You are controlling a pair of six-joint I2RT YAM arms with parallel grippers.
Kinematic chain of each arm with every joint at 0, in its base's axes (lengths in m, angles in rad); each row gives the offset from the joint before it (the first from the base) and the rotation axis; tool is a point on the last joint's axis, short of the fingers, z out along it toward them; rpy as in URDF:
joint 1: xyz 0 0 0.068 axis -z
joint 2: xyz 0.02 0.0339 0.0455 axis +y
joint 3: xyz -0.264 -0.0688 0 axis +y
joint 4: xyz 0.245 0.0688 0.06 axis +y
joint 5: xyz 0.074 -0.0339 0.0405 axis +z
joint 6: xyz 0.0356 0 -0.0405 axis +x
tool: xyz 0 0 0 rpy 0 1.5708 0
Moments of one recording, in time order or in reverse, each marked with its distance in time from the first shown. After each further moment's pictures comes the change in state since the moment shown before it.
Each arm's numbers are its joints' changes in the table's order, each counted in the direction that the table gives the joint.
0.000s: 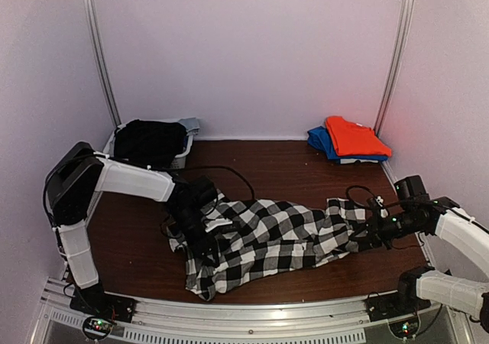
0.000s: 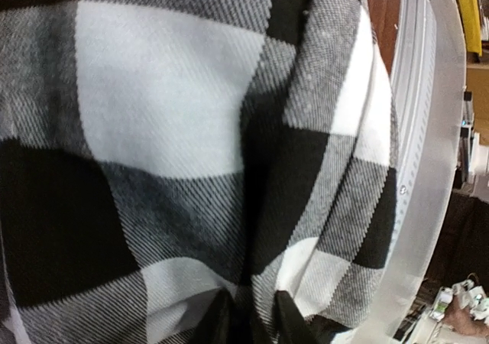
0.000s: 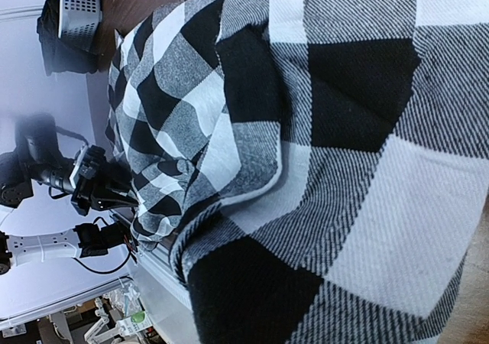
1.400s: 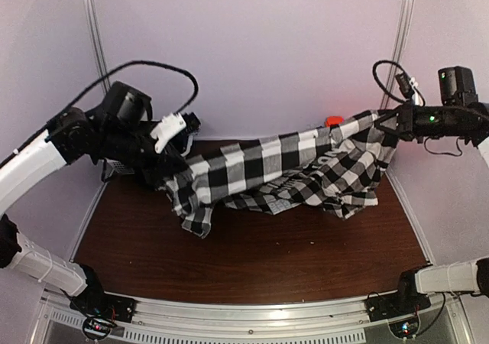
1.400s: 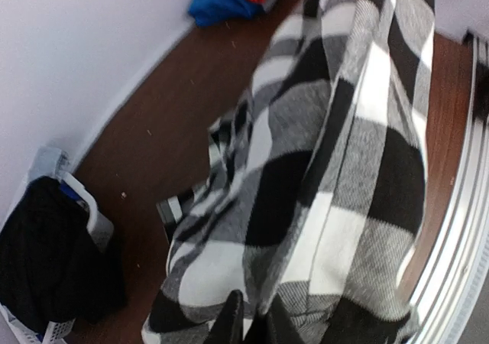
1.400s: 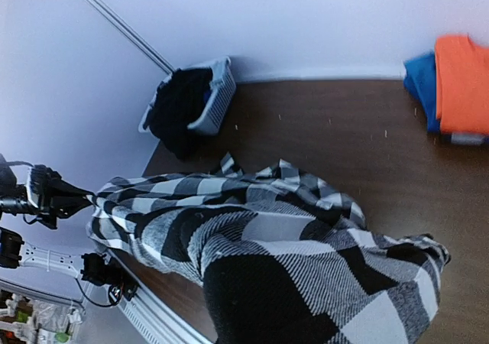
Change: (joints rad) left arm 0.019 -0.645 -0.358 0.137 0.685 0.000; right arm 0.060 0.294 -1.125 0.304 -0.088 -0.345
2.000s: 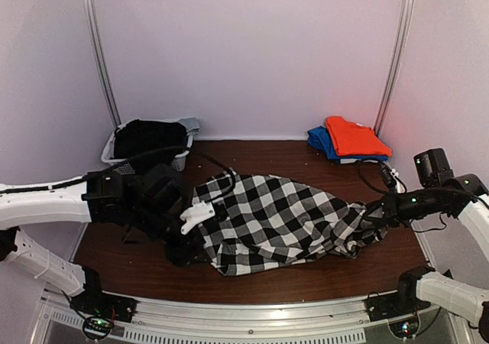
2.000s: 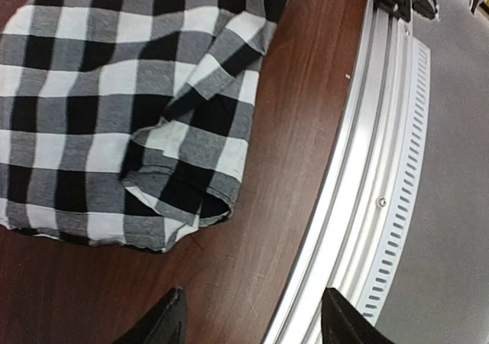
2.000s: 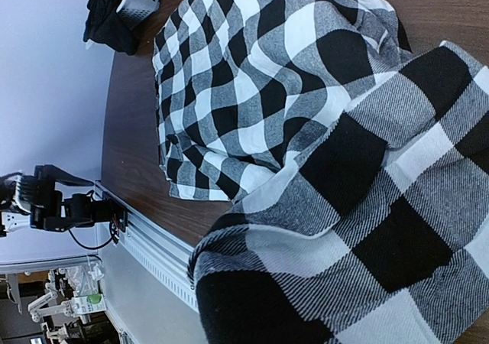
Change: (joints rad) left arm 0.279 -0.048 0.509 -0.187 -0.174 -0.266; right arm -0.073 -0.372 0.794 0.002 0.026 0.129
